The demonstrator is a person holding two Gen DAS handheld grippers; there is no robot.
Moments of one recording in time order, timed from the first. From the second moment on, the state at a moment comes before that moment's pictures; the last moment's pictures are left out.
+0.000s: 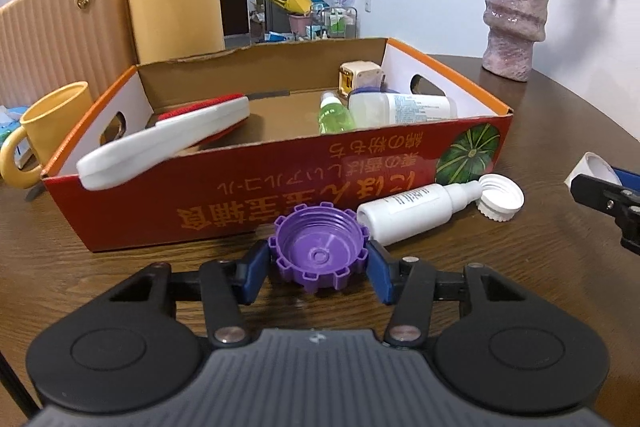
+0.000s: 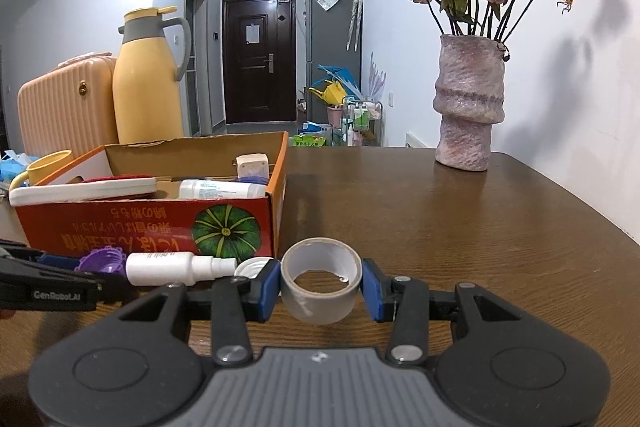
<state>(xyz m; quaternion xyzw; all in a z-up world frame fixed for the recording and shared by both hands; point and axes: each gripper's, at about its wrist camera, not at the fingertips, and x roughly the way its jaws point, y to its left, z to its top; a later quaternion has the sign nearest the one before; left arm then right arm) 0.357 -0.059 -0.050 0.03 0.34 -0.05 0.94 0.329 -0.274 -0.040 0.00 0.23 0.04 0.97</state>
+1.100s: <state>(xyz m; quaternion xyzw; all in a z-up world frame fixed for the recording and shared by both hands) 0.288 -0.040 -0.008 0.00 0.23 -0.04 0.97 0.304 -0.243 -0.031 0.03 0.20 0.08 0.98</state>
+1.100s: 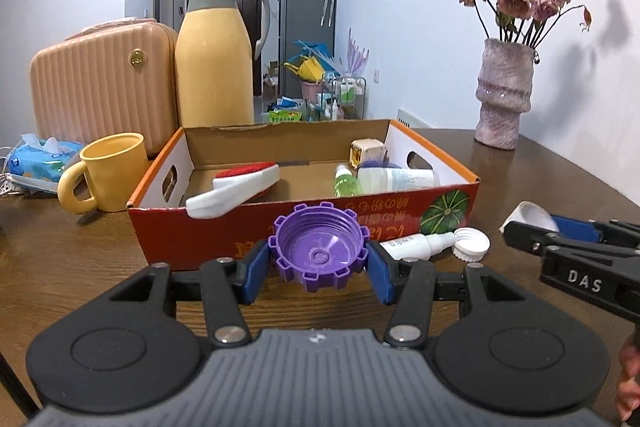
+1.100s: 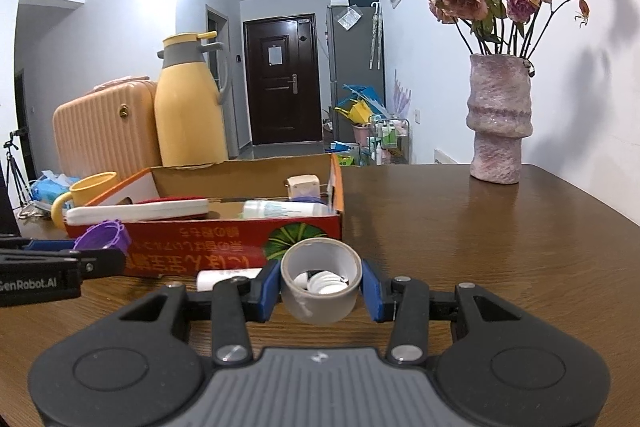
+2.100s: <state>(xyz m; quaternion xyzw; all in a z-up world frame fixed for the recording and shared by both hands) 0.334 -0.017 0.020 -0.05 0.20 -0.01 0.98 0.355 -0.189 -0.007 0.01 0.16 0.12 0.98</state>
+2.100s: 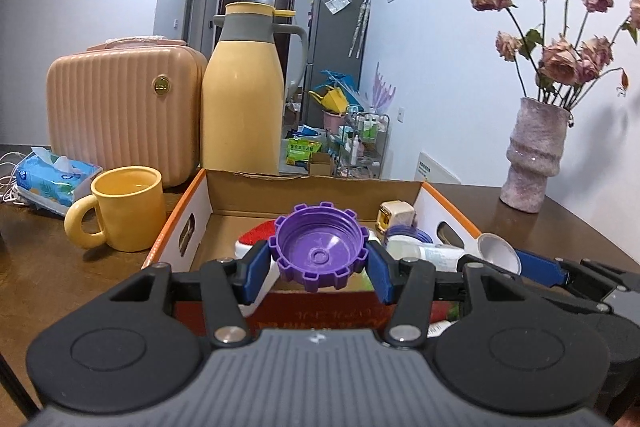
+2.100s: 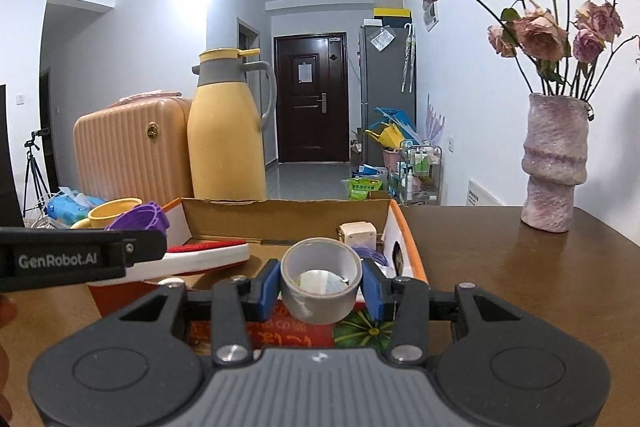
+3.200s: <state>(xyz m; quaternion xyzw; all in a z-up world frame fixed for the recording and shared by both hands) 0.407 0.007 0.014 -0.06 0.20 0.02 0.98 0.438 -0.159 -0.017 0.00 0.15 0.14 0.98</state>
